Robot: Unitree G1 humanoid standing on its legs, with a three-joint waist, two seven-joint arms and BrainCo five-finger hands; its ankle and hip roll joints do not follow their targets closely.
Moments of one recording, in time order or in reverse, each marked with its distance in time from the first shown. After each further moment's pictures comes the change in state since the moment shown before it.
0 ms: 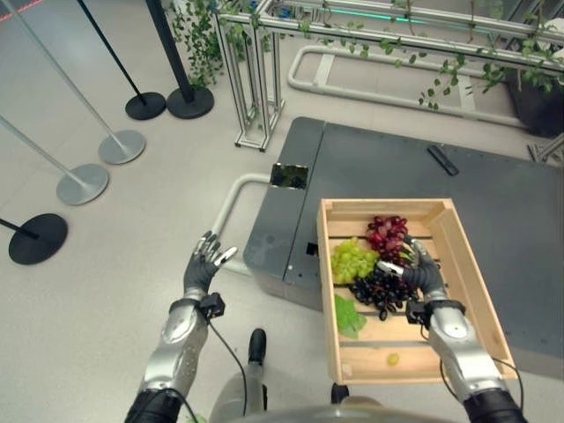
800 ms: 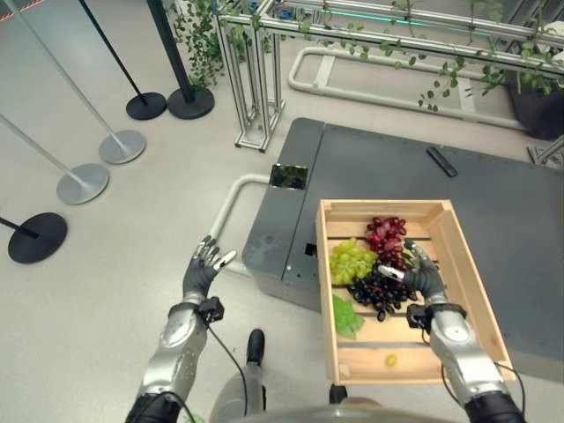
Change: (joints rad) left arm 0.013 -0.002 0.000 0.000 0.000 0.009 0.000; right arm 0.005 -0.001 -0.001 0.010 -0.001 0.015 0.000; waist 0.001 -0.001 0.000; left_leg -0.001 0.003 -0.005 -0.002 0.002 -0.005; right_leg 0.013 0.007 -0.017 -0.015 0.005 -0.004
